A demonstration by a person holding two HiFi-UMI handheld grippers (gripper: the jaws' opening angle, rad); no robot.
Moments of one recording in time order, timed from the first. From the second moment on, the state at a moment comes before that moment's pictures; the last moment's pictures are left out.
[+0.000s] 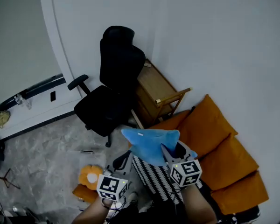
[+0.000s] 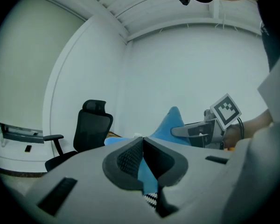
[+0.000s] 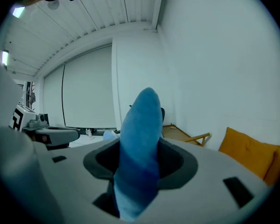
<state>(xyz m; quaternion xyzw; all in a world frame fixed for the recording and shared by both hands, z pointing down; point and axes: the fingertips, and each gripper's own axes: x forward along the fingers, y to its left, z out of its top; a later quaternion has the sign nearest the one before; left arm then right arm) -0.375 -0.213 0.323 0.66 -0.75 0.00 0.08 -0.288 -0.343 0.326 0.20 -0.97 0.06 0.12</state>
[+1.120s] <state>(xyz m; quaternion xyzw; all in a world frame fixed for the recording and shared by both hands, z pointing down) -0.298 0.082 0.332 0.33 -0.94 0.01 0.12 -0.312 -0.118 0.363 -0.14 -0.98 0.05 0.16</state>
